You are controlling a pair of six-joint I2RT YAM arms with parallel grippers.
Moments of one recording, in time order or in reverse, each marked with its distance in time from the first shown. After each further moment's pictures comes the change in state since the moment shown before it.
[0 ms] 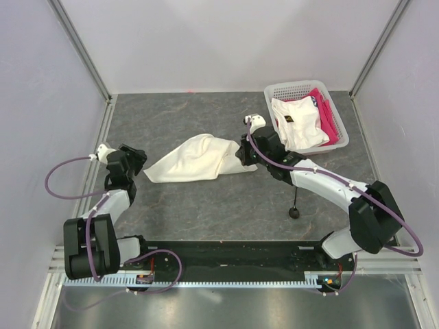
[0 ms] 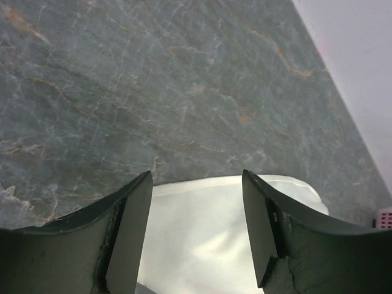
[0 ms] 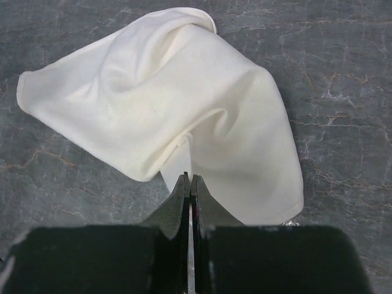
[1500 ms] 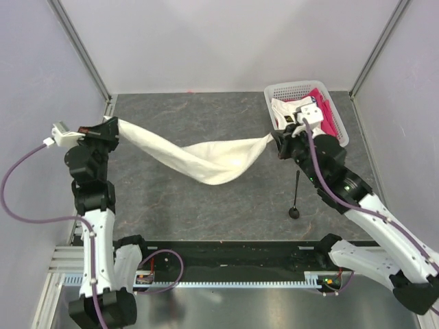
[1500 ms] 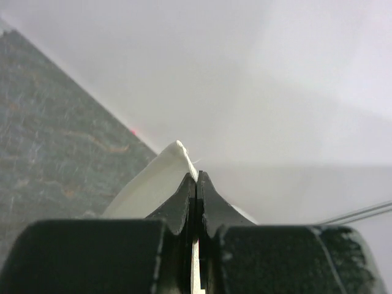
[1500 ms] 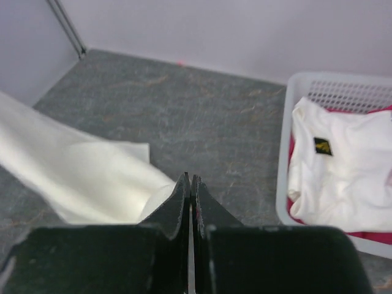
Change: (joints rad) left arm 0.099 -0.433 0.315 -0.246 0.224 -0.159; right arm -0.001 -0.539 0.018 -0.170 0.218 -0.191
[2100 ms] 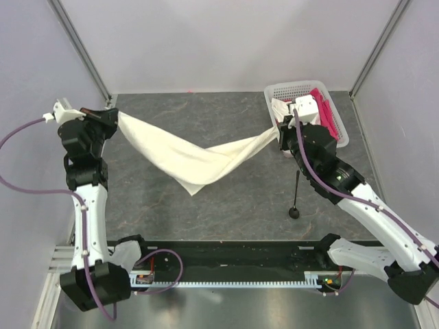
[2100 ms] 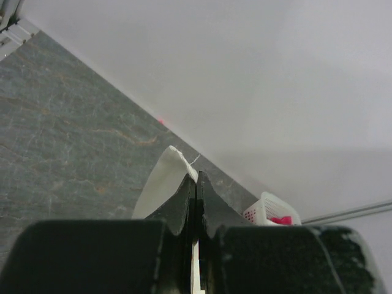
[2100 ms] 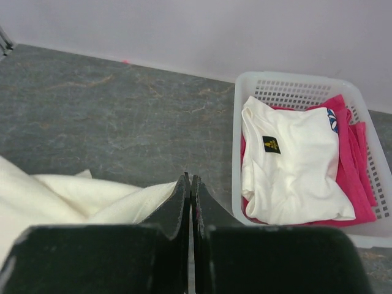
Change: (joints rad) left arm 0.029 0.163 0.229 -0.172 0.059 0.145; right arm 0.000 0.040 0.084 -0.042 0.181 -0.088
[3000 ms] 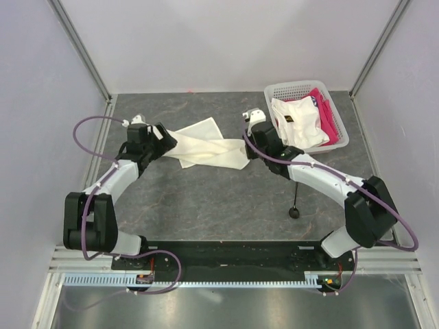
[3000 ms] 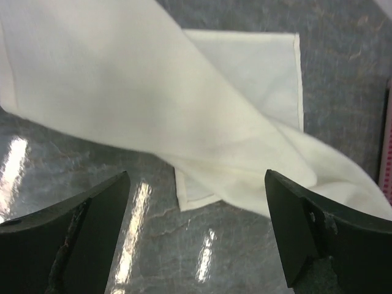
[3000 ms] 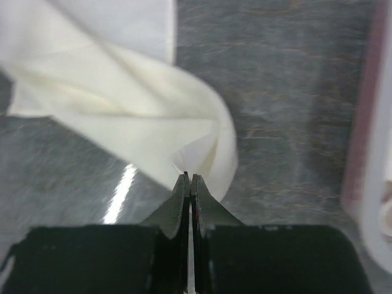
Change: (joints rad) left arm -0.330 0.478 -0.129 0.021 -0.114 0.202; right arm -0.048 0.563 -0.011 0.150 -0.172 0.098
